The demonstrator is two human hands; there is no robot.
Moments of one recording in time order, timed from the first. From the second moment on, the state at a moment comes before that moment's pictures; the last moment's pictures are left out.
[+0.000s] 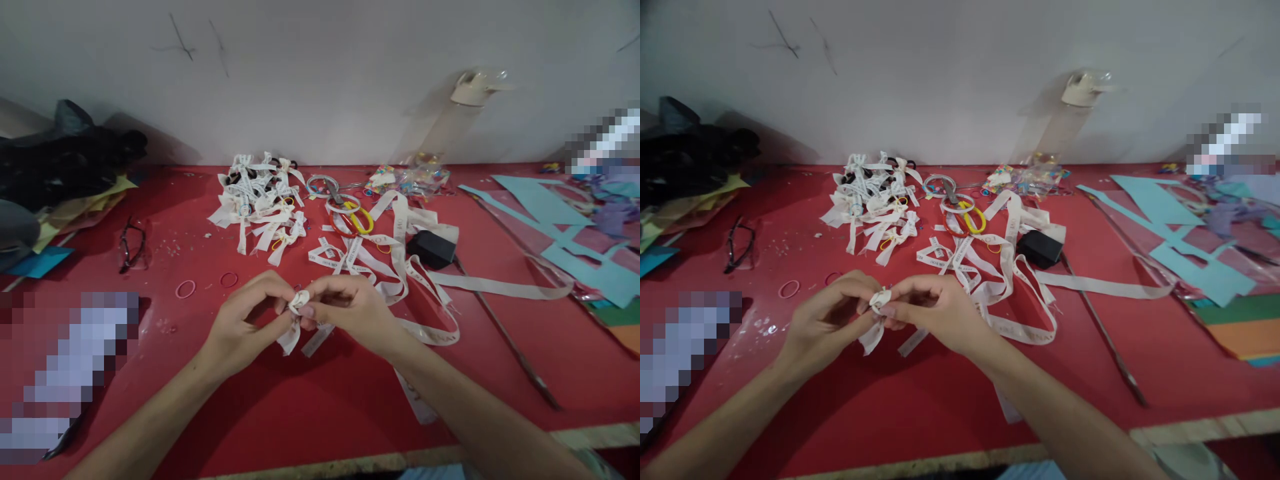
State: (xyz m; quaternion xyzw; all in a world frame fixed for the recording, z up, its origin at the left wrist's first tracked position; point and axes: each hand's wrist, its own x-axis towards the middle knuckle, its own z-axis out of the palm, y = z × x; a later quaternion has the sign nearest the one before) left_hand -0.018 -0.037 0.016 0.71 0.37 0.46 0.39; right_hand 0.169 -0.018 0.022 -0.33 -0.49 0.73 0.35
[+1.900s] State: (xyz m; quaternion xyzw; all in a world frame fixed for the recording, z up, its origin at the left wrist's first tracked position) left_hand -0.024 -0.029 0.013 0.69 0.36 0.43 0.45; right_hand 0.163 -0.019 0.009 -0.29 -0.44 0.76 0.38
